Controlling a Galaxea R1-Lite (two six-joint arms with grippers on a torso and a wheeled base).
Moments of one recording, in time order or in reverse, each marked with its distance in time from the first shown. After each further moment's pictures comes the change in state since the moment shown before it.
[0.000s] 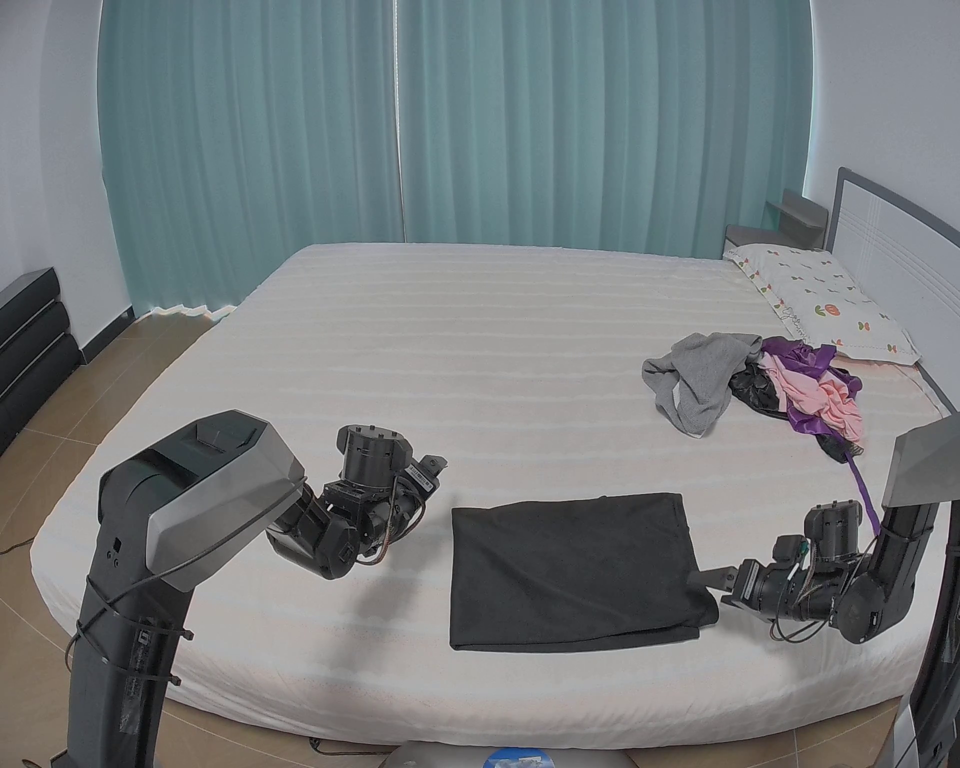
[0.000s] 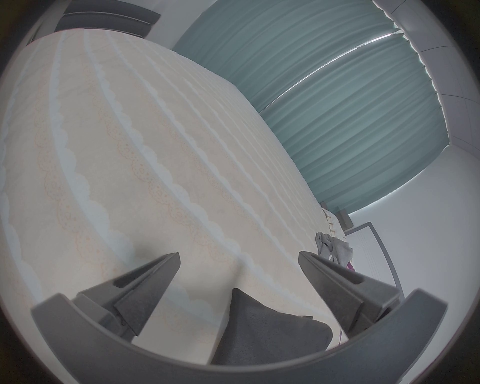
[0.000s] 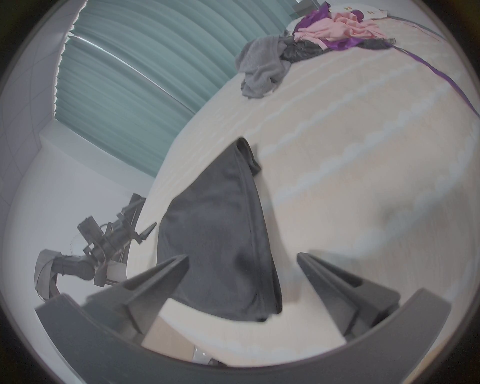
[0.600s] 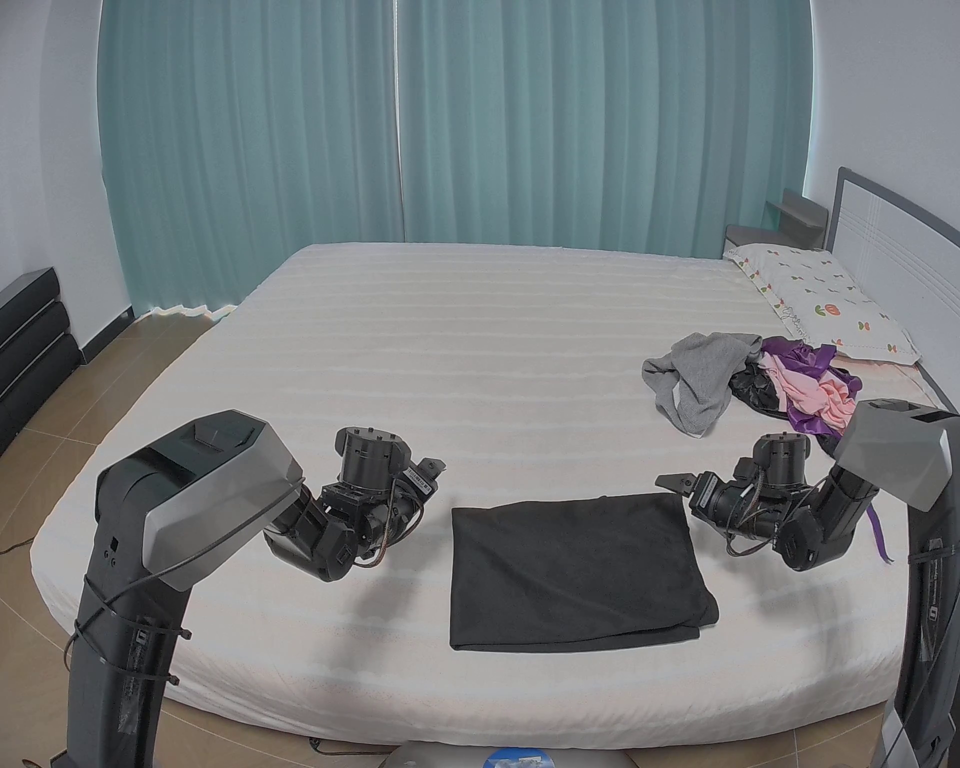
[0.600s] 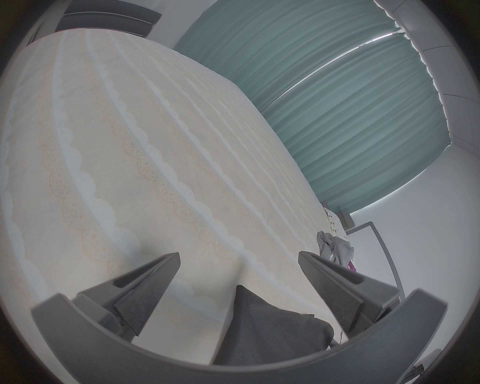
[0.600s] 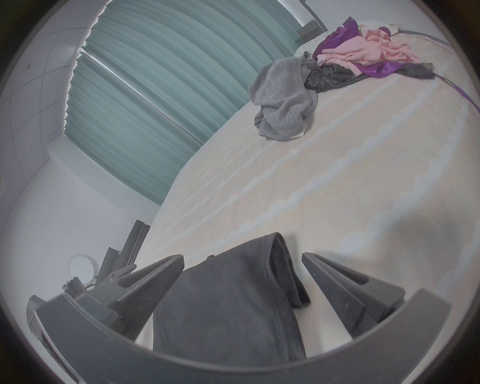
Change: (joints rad) left arm 0.000 -0.009 0.023 -0.004 0.000 -0.001; right arm 0.036 0.181 -0.600 0.195 -0.105 0.102
